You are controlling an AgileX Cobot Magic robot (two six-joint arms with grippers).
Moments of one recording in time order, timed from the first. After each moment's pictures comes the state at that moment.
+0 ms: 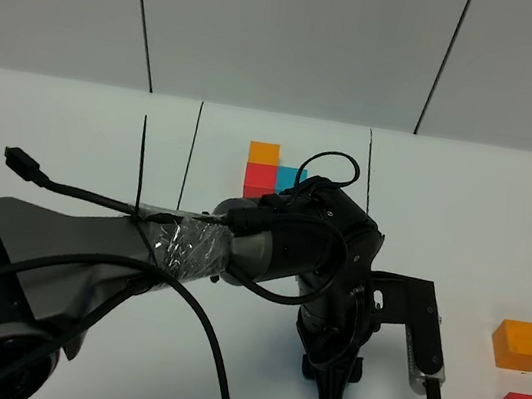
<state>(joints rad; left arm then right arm) -0.88 2.28 -1.73 -0.04 0.81 0.67 0.01 0.01 -0.49 -0.06 1.06 -0.04</state>
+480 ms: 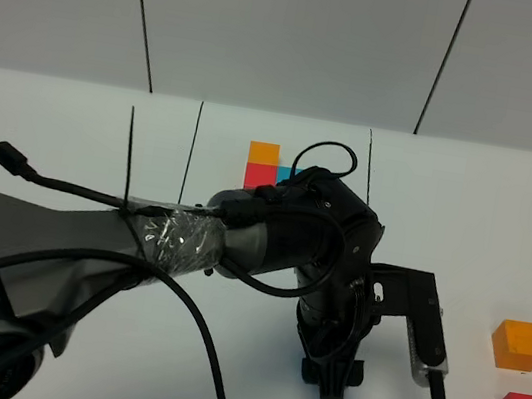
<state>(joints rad) -0.88 2.23 -1.73 -0.04 0.84 0.64 0.01 0.01 -0.49 -0.06 1.06 -0.04</state>
